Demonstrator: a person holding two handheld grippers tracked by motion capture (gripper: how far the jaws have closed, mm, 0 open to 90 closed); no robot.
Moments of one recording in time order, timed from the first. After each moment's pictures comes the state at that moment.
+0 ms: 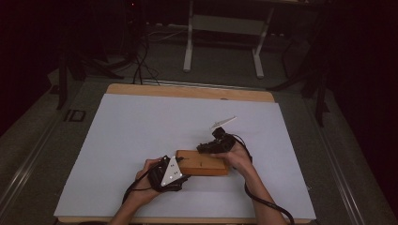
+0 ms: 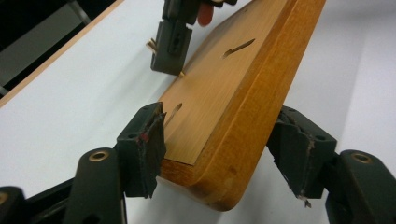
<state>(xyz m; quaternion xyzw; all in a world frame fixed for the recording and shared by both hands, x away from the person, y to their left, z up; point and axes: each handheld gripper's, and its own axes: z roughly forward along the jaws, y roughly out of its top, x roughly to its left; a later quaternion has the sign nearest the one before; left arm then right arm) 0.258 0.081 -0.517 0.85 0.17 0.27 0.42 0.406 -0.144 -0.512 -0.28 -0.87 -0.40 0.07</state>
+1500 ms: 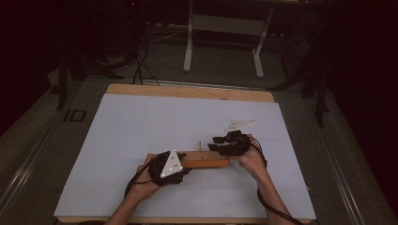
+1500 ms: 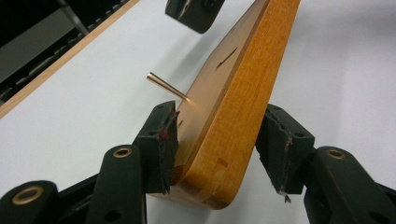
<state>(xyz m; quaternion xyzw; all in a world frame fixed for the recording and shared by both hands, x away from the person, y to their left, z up) 0.271 0.082 -0.500 0.85 0.17 0.25 0.43 0.374 -0.184 -0.475 -0.27 -0.86 -0.43 -0.06</state>
